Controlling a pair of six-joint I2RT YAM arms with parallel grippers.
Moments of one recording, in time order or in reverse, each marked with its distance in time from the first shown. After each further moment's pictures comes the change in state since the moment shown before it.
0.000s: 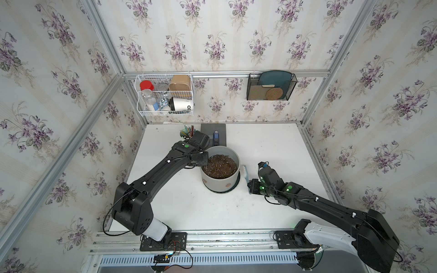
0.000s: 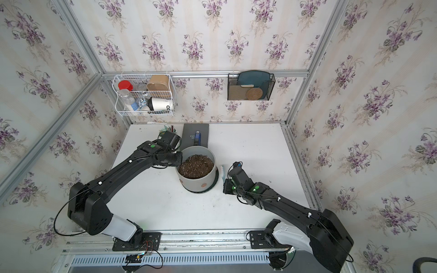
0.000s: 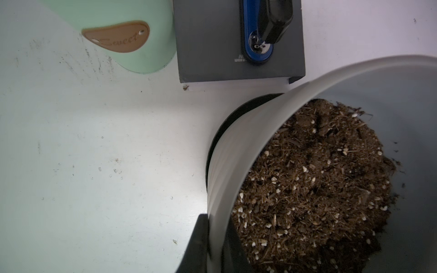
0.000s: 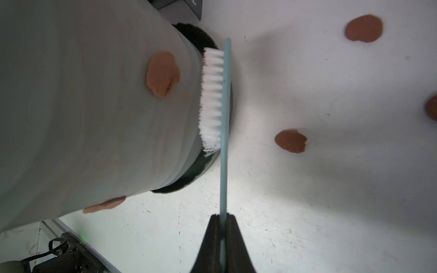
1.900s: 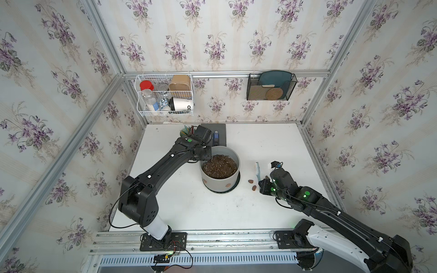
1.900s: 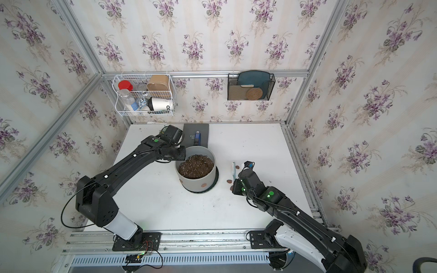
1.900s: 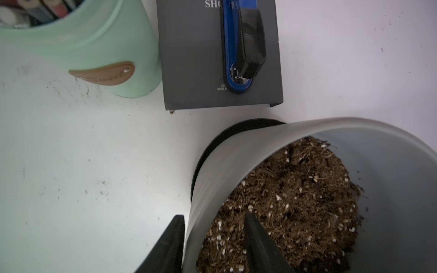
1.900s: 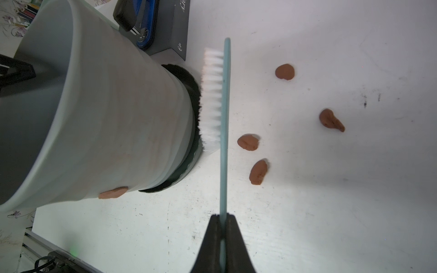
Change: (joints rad) left arm 0.002 0.112 0.139 0.008 0.008 0.000; right arm -0.032 -0.288 0.006 -0.254 0.132 -0.018
